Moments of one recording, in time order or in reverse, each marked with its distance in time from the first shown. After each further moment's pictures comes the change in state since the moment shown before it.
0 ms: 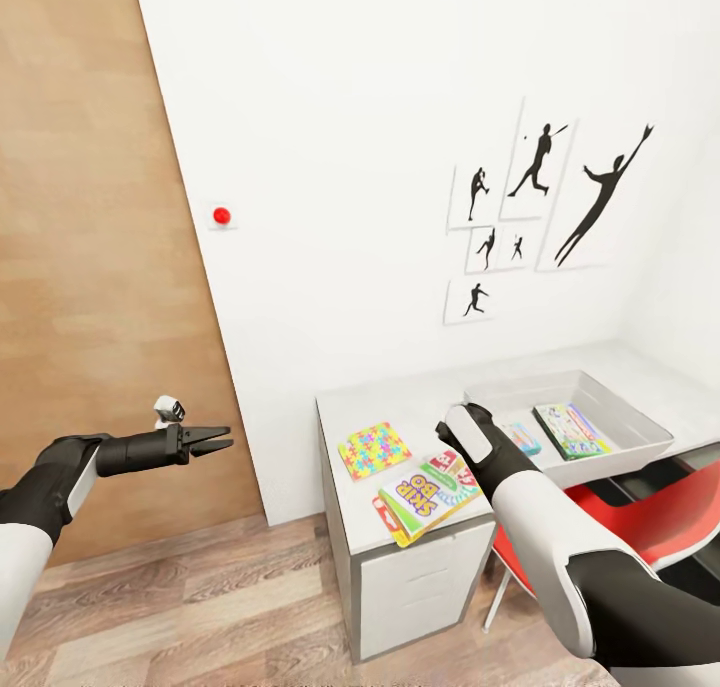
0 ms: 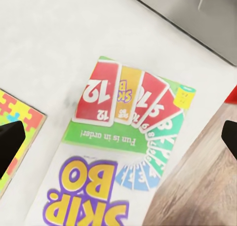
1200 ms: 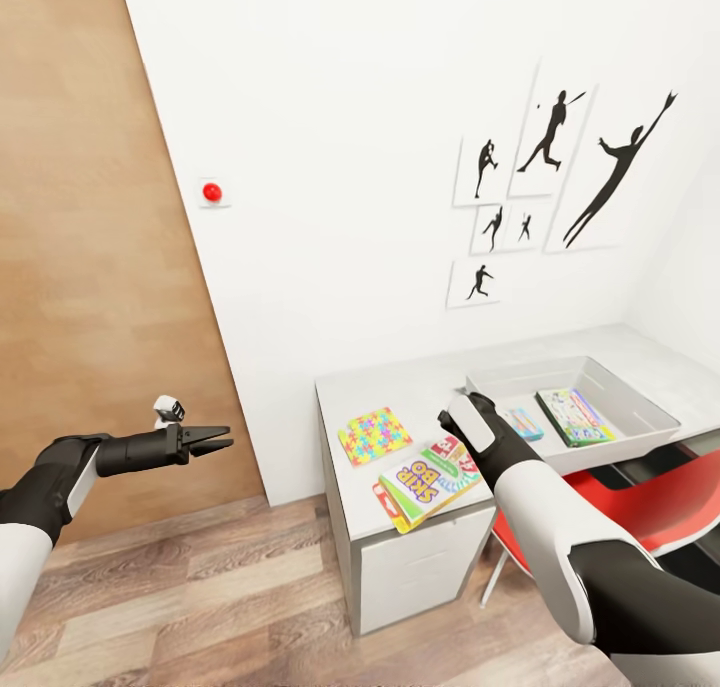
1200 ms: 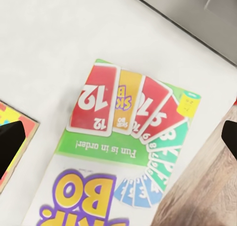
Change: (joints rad) left arm 0.000 0.000 0.001 0.000 0.000 0.000 -0.001; right arm -0.031 -0.009 -0.001 -0.008 0.002 0.000 0.003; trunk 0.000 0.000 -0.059
